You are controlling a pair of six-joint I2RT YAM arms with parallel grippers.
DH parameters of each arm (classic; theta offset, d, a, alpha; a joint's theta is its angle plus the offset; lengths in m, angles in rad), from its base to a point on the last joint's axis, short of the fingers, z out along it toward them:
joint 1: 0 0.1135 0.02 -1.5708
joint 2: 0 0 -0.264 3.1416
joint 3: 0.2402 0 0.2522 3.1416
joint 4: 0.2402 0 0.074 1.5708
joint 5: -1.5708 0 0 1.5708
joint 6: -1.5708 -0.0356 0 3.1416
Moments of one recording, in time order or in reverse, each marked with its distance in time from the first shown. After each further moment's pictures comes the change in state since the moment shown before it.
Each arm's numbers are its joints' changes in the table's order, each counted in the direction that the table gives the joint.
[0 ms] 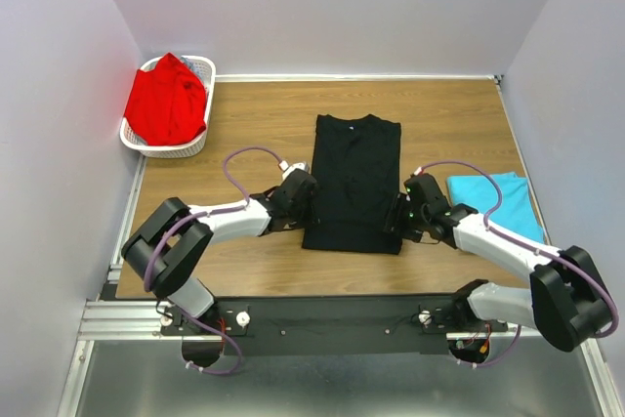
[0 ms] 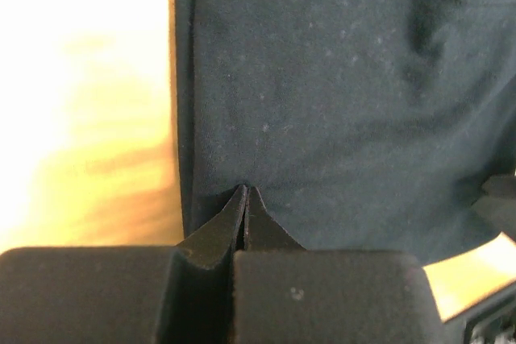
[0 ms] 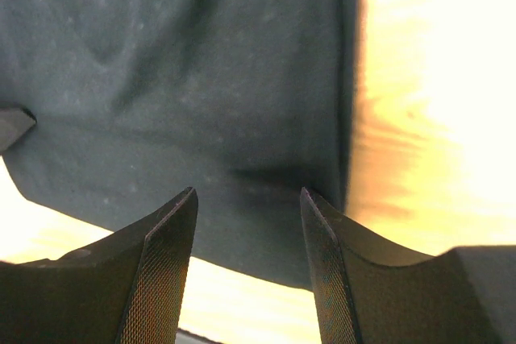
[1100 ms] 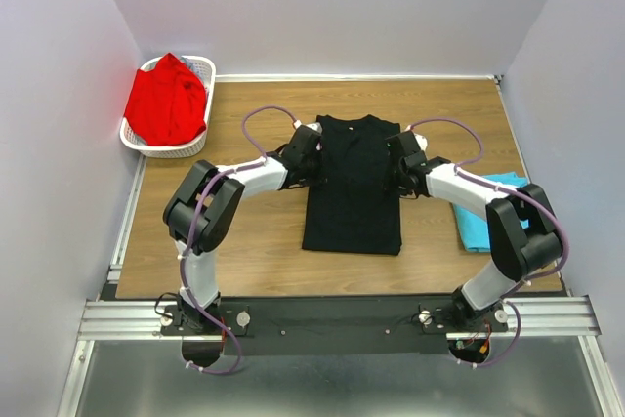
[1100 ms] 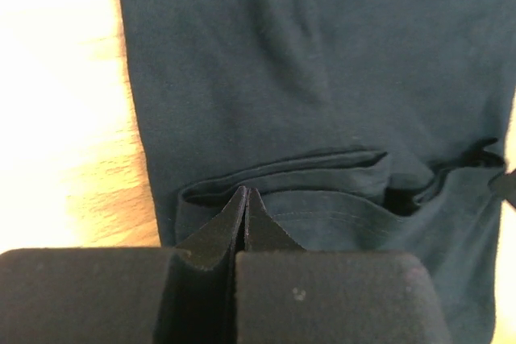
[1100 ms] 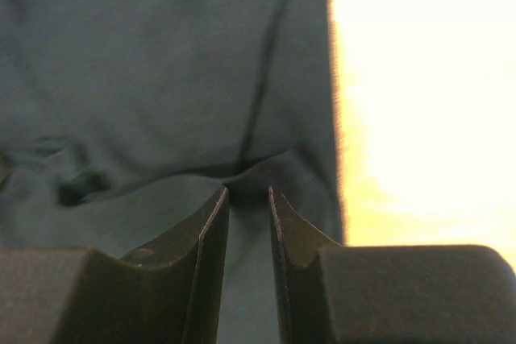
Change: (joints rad) left arm 0.157 0.316 0.415 0.048 -0.097 -0.240; right arm -0.043 0.388 0.421 0.040 -0.240 0.080
